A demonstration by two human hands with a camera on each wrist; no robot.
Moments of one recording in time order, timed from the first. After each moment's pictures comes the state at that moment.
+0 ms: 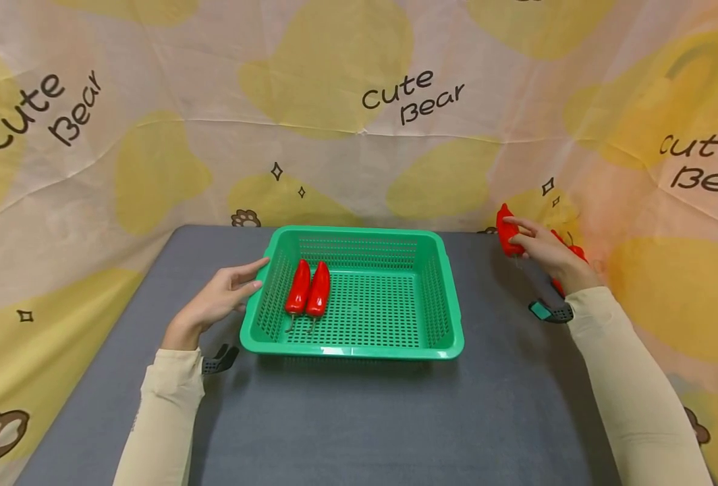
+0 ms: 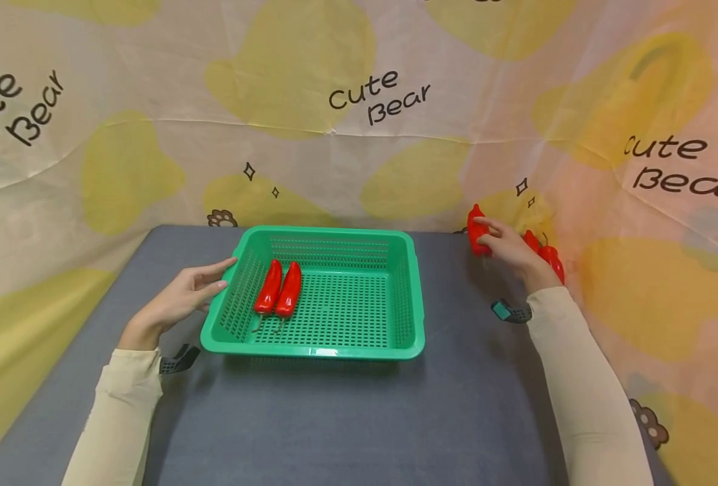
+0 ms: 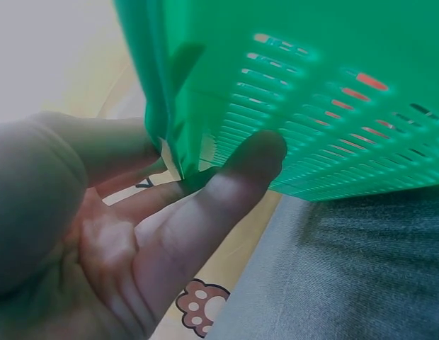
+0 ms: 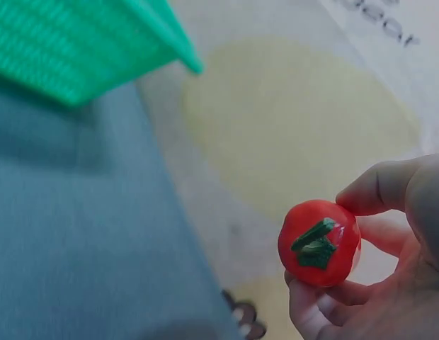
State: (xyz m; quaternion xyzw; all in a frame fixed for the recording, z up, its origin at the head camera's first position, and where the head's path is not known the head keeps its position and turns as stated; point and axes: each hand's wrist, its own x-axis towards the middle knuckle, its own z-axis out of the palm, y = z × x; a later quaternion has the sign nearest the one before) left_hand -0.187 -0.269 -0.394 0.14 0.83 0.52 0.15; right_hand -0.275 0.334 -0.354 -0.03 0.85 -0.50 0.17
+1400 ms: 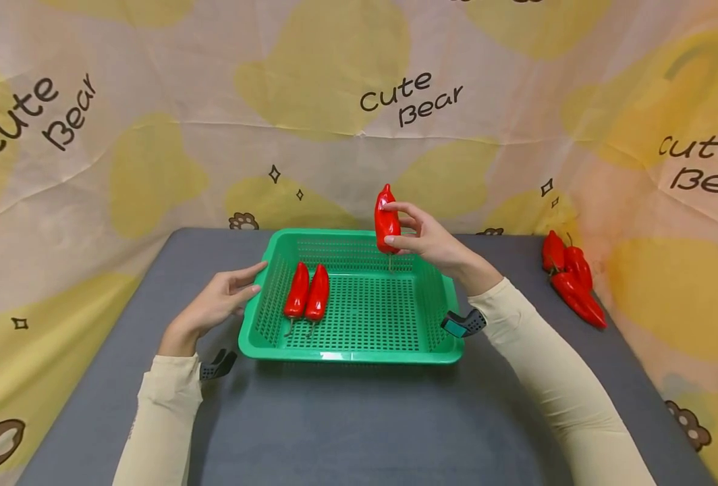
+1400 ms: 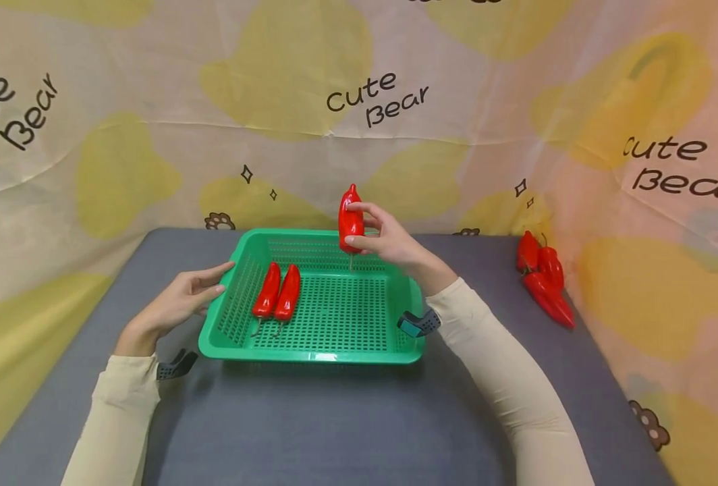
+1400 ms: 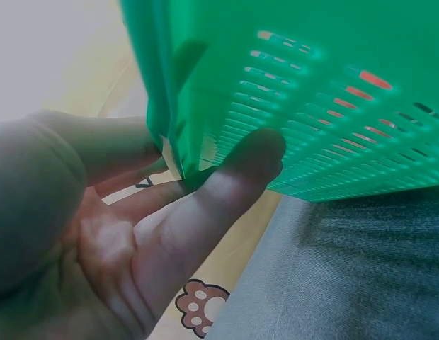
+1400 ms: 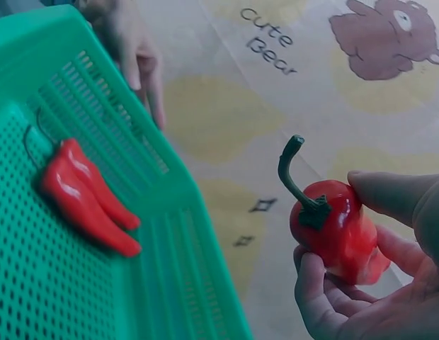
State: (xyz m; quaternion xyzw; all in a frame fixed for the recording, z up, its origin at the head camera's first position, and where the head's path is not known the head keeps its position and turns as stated) left_hand -0.188 -0.271 -0.396 0.14 0.82 0.54 0.15; right_hand -0.251 0.138 -0.312 -0.21 0.75 -0.61 0.18
